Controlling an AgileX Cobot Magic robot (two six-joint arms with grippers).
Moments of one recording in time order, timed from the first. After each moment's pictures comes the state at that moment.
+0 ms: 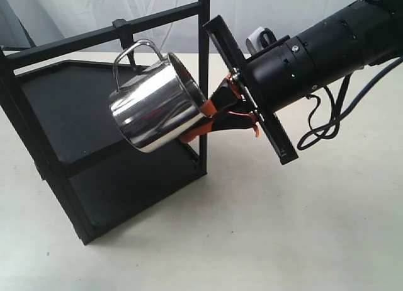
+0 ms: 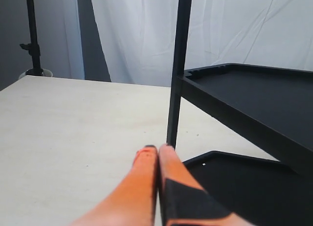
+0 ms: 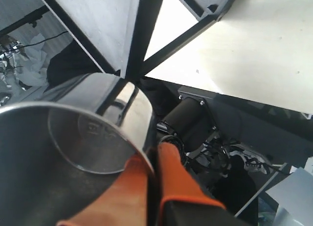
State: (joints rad) left arm 0.14 0.01 0.00 -0.46 0.21 0.38; right arm 0.38 1.61 -1.10 1.19 1.22 0.25
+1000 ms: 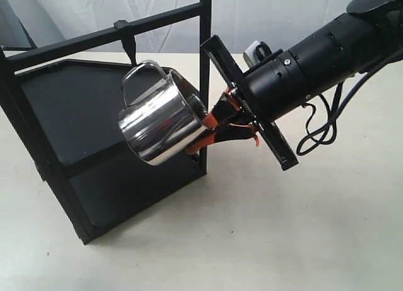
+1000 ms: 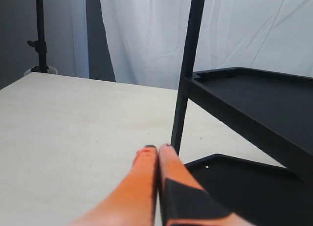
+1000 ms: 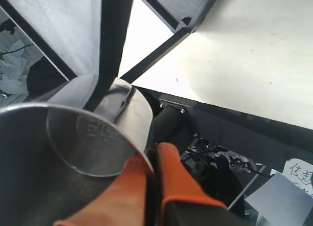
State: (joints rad) left arm 0.17 0.01 0.00 -0.49 0.21 0.38; right arm 0.38 1.67 -1.10 1.12 1.21 0.24
